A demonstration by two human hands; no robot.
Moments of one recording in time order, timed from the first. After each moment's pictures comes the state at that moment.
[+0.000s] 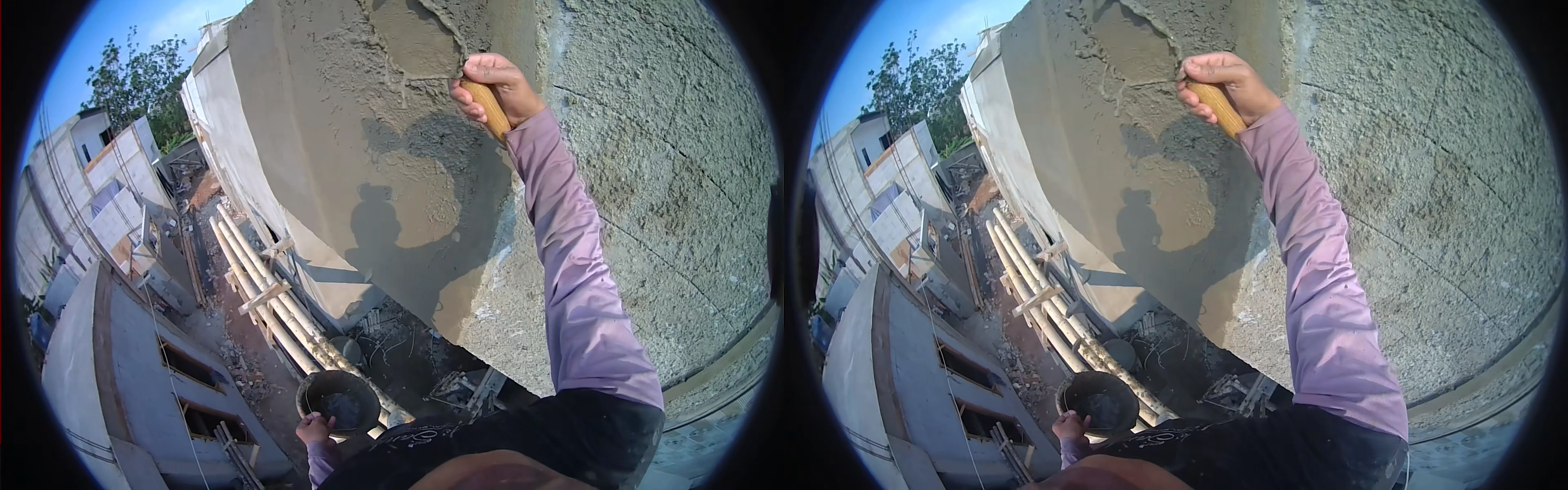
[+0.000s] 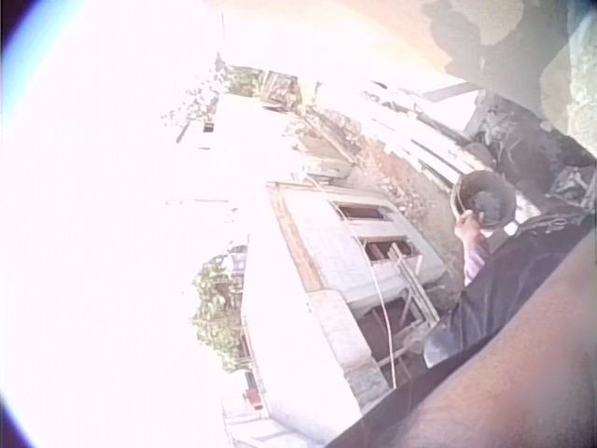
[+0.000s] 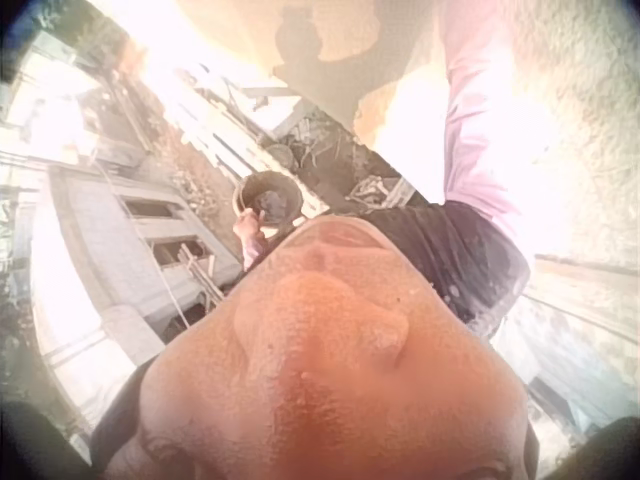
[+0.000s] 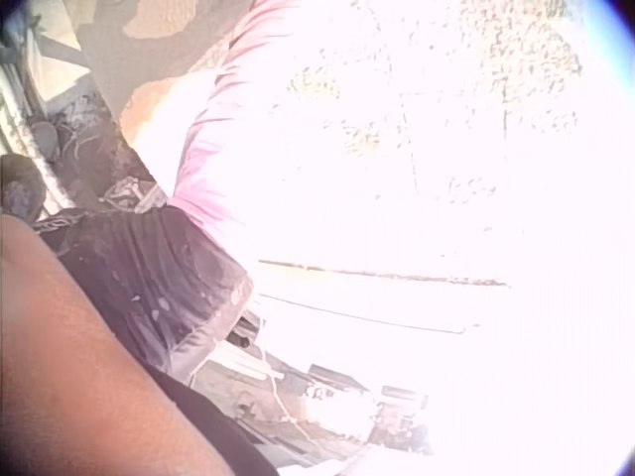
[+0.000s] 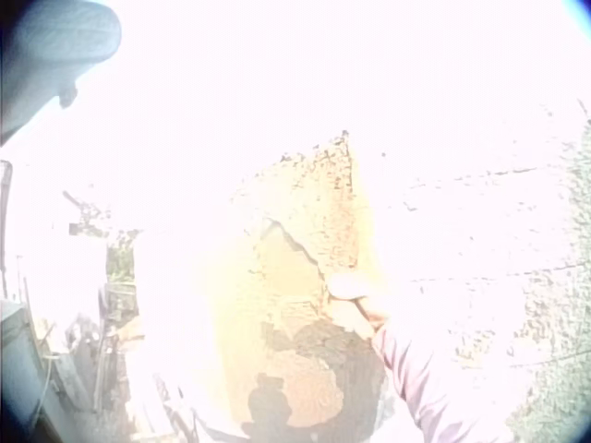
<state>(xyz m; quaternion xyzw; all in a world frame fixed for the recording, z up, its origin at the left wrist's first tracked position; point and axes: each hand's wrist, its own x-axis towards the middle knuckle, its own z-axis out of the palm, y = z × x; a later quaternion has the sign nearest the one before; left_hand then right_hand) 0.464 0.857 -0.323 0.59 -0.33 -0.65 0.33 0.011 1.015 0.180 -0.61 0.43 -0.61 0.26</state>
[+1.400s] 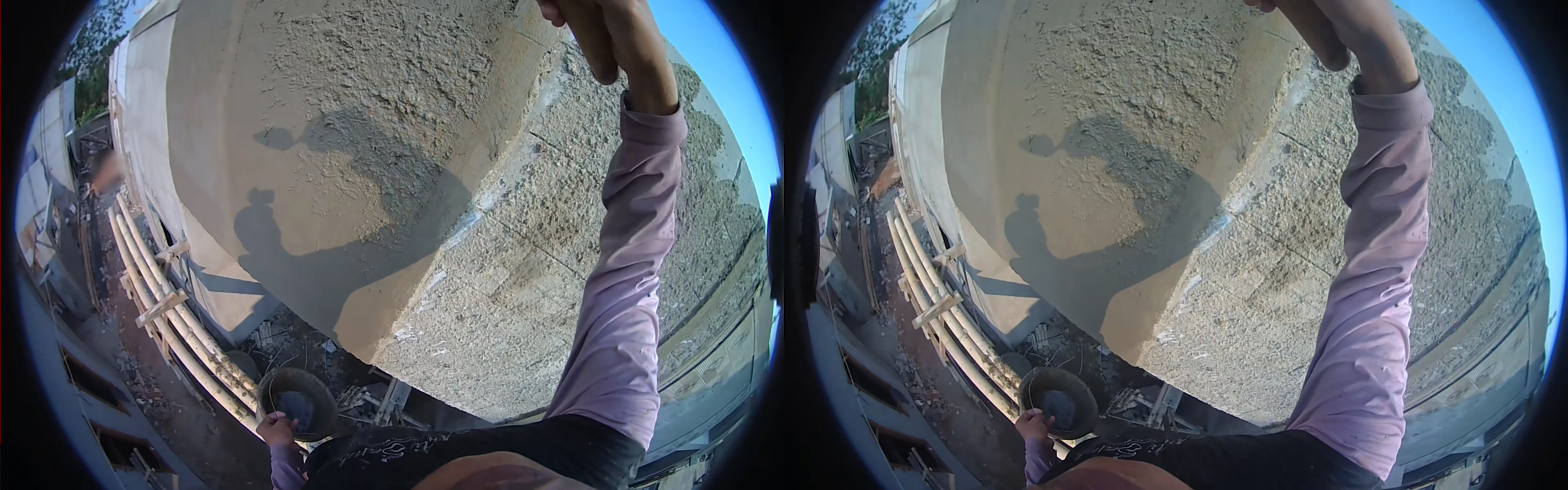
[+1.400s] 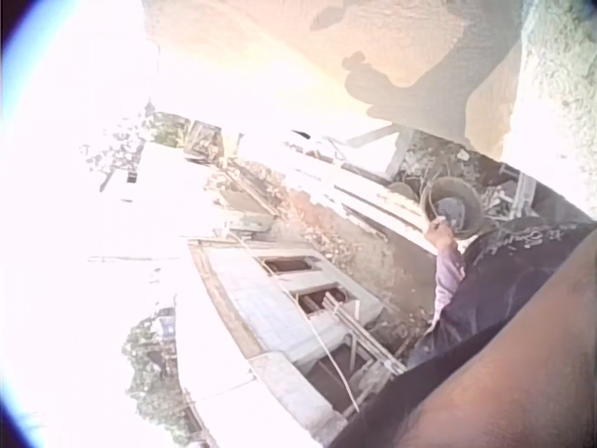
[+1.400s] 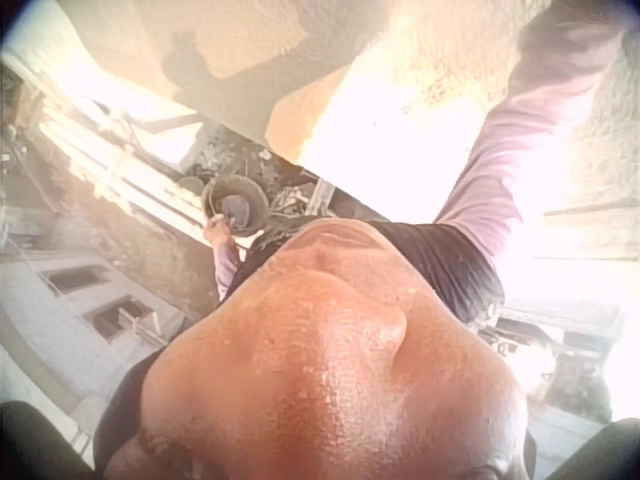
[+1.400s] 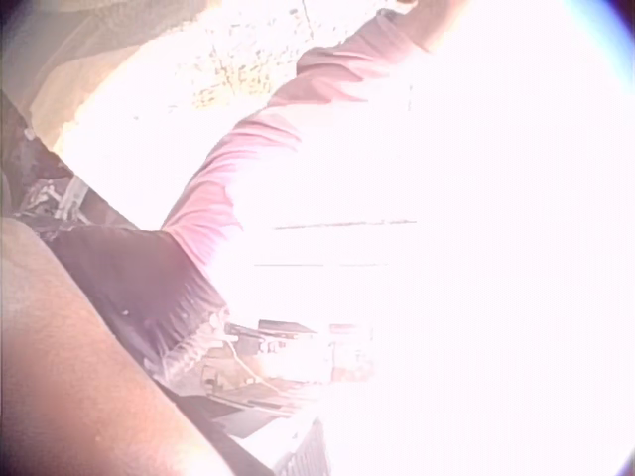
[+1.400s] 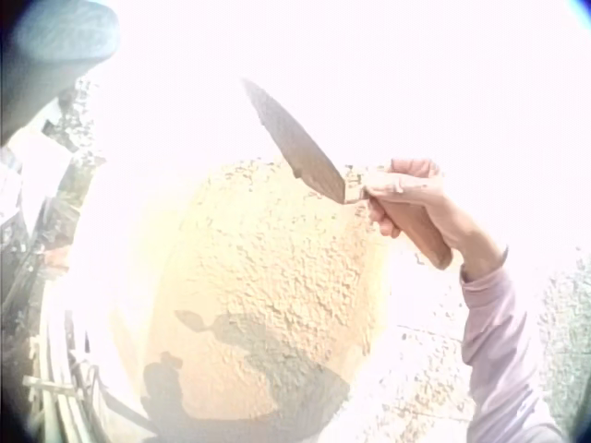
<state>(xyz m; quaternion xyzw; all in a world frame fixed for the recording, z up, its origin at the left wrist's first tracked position) 0.362 0.831 -0.367 0.52 -0.38 -0.73 0.23 0.135 1.001 0.344 -0.61 0.69 -0.31 -0.24</state>
